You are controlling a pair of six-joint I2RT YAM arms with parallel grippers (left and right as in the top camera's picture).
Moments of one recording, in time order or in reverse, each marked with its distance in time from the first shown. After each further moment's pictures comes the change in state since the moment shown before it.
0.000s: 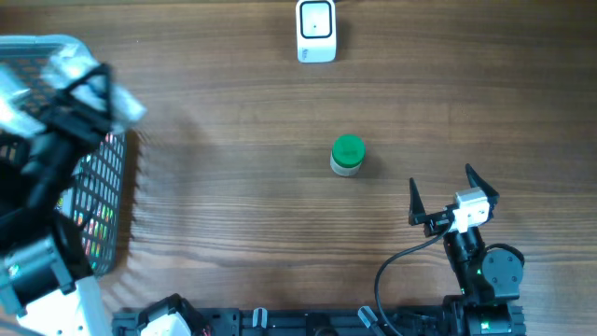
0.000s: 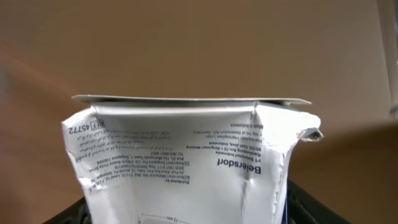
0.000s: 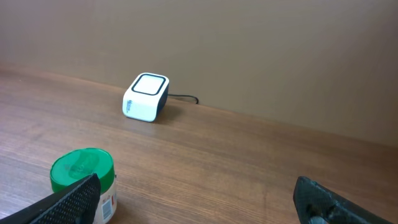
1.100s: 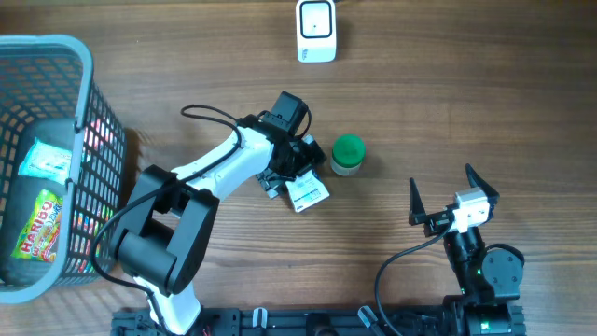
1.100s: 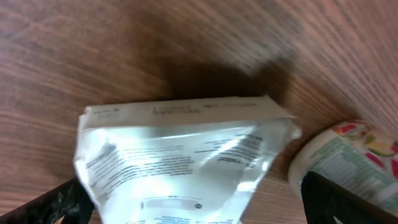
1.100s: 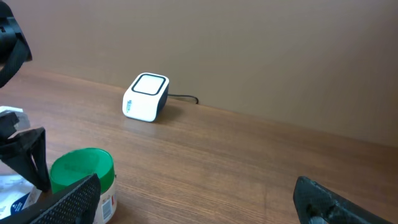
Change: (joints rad) left arm -0.967 0.956 0.012 -0.217 -0.497 -0.402; right arm 0.000 0.000 0.000 0.000 0.000 0.000
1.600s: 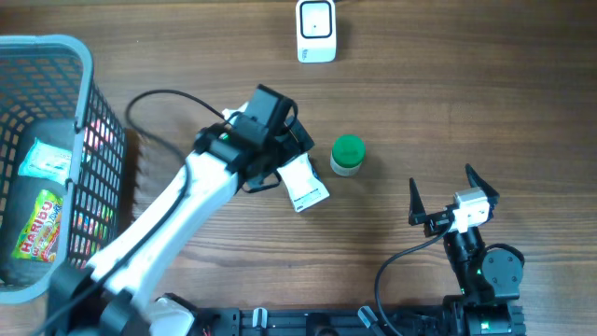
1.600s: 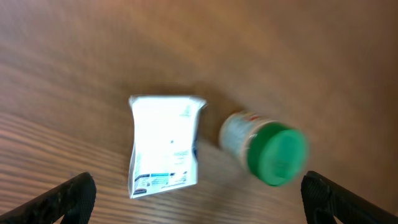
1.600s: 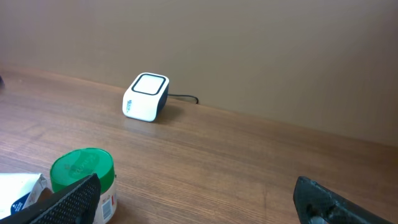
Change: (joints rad) left arm -0.009 -0.424 -0.003 -0.119 -0.239 0.013; right arm 0.000 0.000 0.000 0.000 0.000 0.000
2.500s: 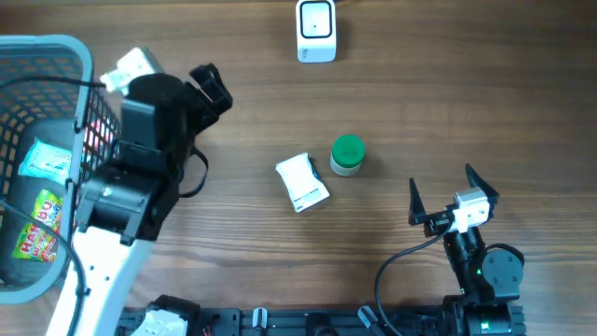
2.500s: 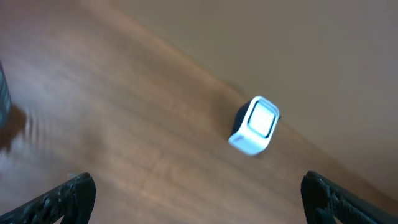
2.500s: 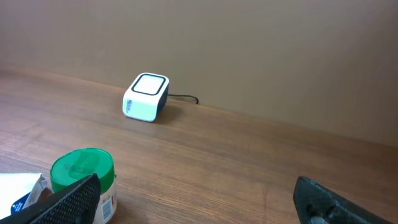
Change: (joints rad) left arm 0.247 -0.345 0.067 0.117 -0.301 0.354; right arm 0.000 0.000 0.000 0.000 0.000 0.000
